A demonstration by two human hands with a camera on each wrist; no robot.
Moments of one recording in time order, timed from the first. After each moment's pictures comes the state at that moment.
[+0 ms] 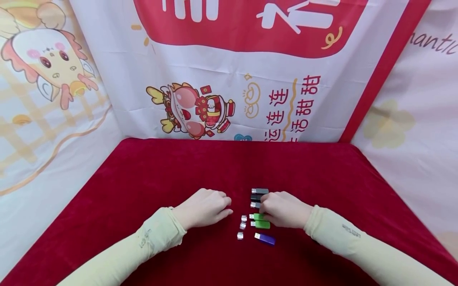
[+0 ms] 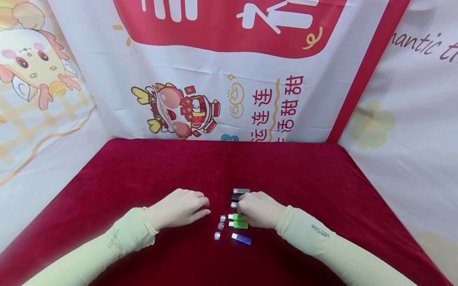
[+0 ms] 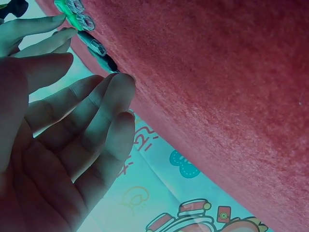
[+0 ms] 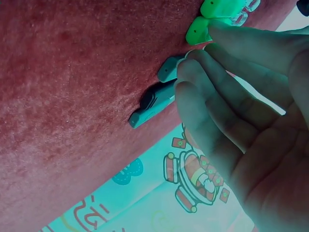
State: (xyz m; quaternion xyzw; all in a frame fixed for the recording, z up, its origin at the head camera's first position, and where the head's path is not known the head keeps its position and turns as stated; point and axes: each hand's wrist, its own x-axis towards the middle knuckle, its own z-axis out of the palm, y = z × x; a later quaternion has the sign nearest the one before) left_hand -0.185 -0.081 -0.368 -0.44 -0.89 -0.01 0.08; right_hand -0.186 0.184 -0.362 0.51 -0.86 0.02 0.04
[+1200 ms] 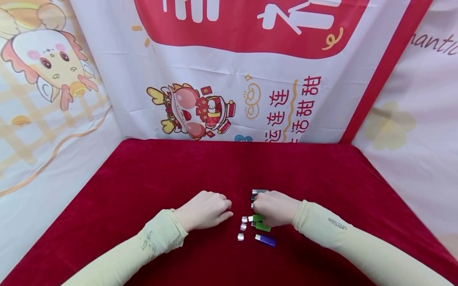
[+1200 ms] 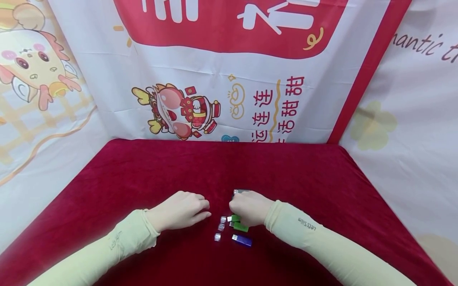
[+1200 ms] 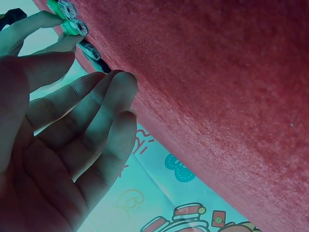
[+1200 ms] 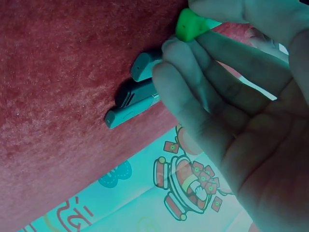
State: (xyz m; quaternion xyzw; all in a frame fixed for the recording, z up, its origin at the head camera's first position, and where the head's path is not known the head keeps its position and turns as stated) left_hand -0.187 -0.082 -0.376 -0.44 -0.89 -0.01 0.09; right_hand -0.198 0.162 -0.361 0.50 -0.86 -0.03 -0.01
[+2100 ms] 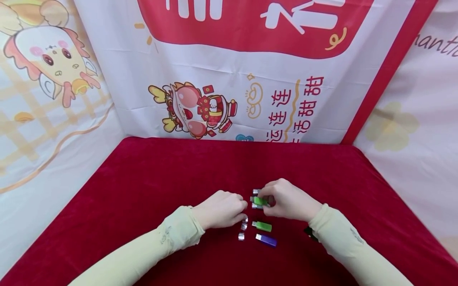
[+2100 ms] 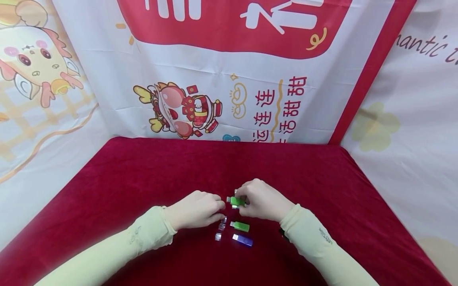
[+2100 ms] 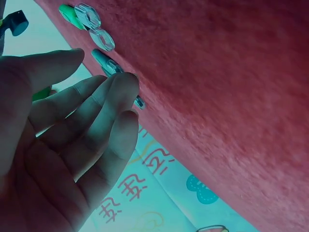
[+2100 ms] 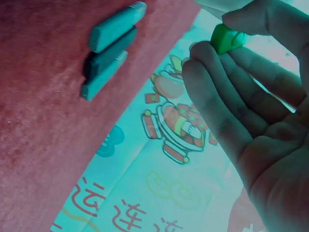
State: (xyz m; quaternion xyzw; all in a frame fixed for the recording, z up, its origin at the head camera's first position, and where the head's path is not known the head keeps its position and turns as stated) left_hand -0.189 -0.044 -0.375 -0.46 -0.88 0.03 0.08; right_hand -0.196 0.186 -0.341 0.46 -0.86 0.21 0.05
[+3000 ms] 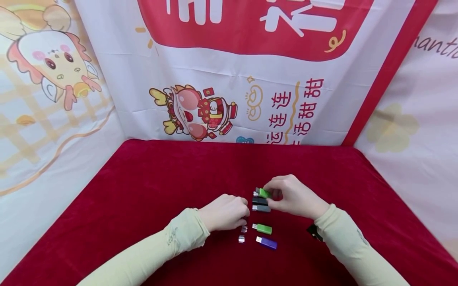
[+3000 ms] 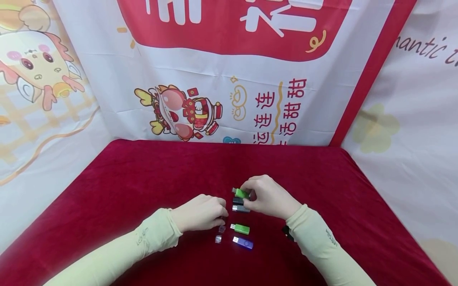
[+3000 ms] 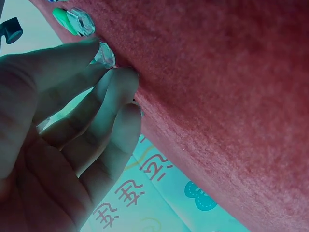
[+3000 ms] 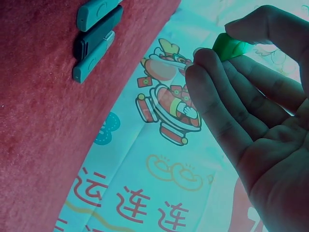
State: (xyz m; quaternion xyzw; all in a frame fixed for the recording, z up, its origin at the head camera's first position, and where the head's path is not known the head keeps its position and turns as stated) left_hand -0.191 -0.035 -0.378 -0.48 -0.87 0.03 0.07; right_hand -0.200 0.200 -0.334 0.43 -0.86 0.26 0.07
